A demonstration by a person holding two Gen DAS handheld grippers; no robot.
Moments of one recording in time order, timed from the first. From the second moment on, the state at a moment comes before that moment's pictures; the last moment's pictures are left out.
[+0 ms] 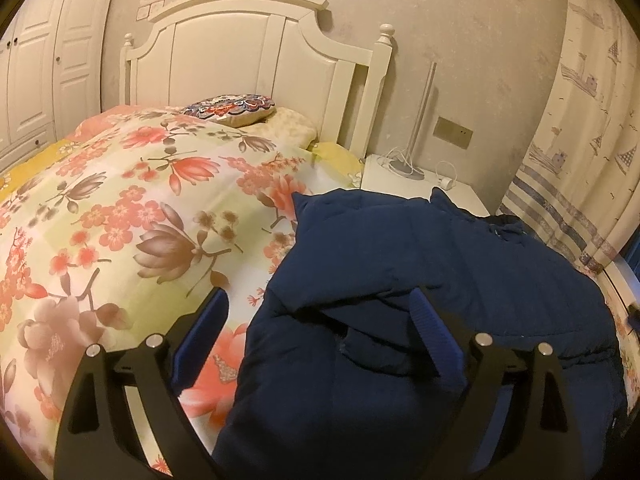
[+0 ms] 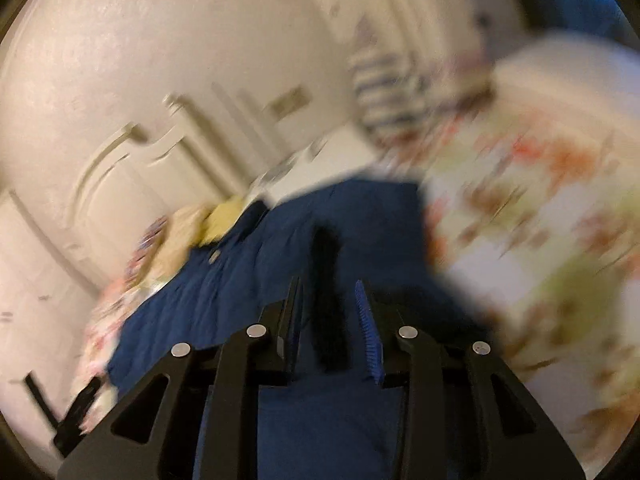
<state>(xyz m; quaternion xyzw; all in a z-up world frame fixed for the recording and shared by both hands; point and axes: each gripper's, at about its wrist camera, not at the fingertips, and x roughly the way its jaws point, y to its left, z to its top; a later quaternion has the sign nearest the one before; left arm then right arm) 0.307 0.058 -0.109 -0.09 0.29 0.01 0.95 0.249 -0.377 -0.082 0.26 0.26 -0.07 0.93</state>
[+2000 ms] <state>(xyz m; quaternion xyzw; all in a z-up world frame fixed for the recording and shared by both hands) 0.437 -0.026 -0.134 0.06 0.39 -0.03 0.92 0.387 -0.240 -0.080 -0.06 0.36 0.01 0.93</state>
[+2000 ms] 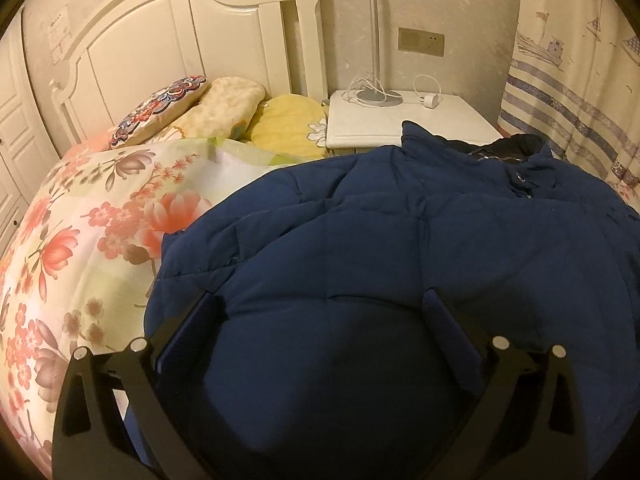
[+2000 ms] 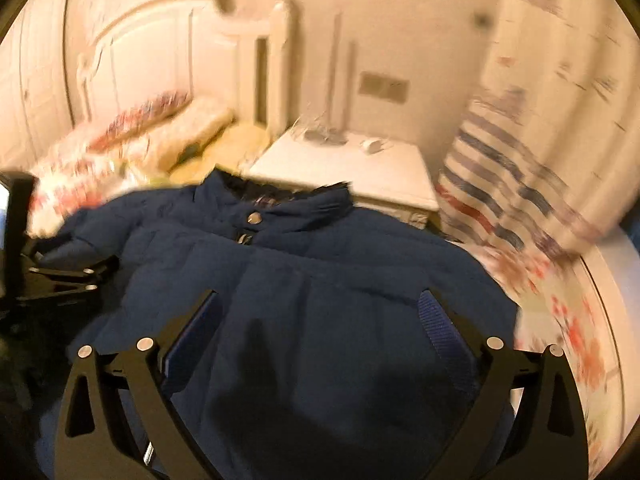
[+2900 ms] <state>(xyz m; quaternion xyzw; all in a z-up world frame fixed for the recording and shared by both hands) 0.438 -0.021 -0.133 0.05 0.39 -0.03 0.92 0.408 -0.394 -0.123 0.12 0.42 -0.05 0.90</state>
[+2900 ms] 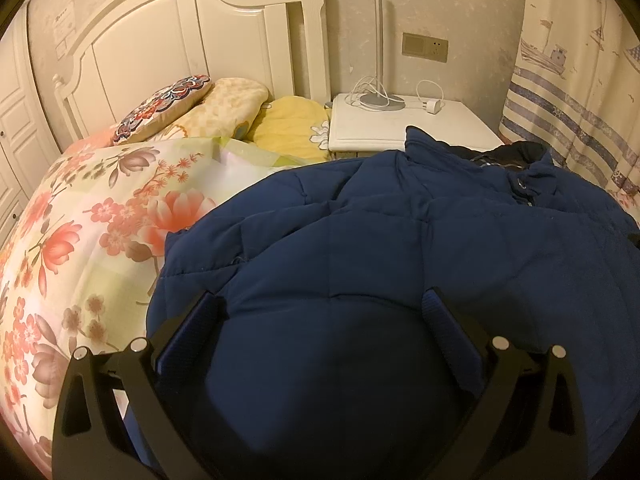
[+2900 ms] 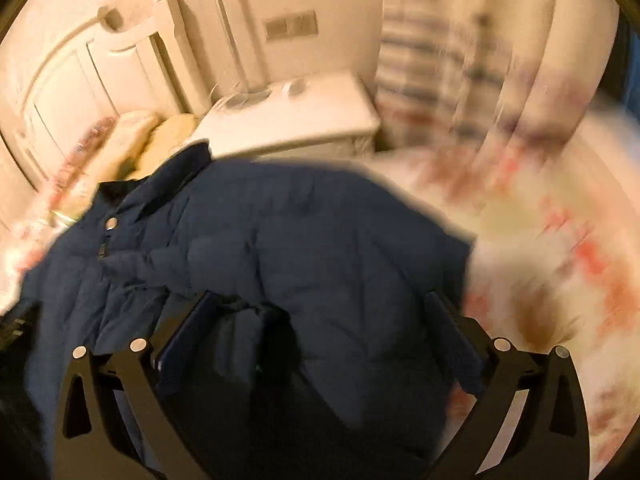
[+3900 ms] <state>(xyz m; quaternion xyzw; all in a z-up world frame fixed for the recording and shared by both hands) 0.323 -0.013 -0.072 0.00 0.31 -0.06 0.95 0.279 -0.287 -0.085 0.02 0.36 0.04 0.93</state>
